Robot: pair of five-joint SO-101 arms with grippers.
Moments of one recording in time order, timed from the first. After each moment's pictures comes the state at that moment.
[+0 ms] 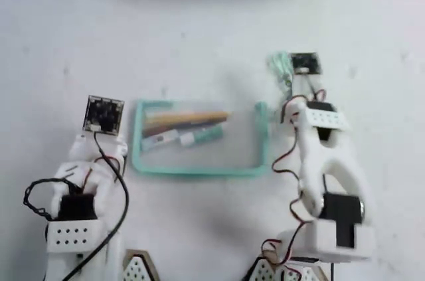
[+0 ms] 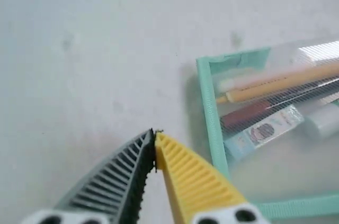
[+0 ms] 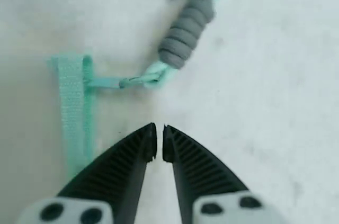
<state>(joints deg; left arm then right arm) -9.3 -74.1 81.9 41.6 -11.6 4.7 -3.7 35.0 44.4 10.2</state>
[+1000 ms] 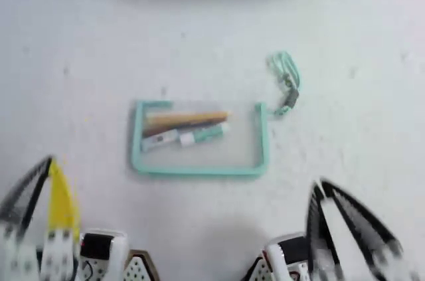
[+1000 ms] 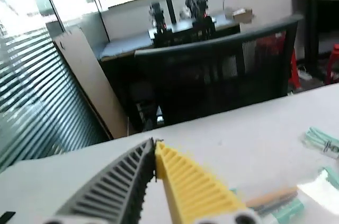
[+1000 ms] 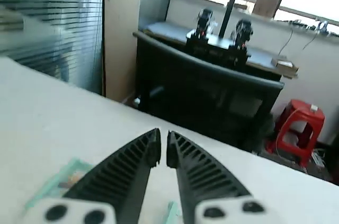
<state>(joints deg) -1.3 -96.6 15.4 91.7 -11.7 -18.1 -88.8 -1.8 96.9 11.8</state>
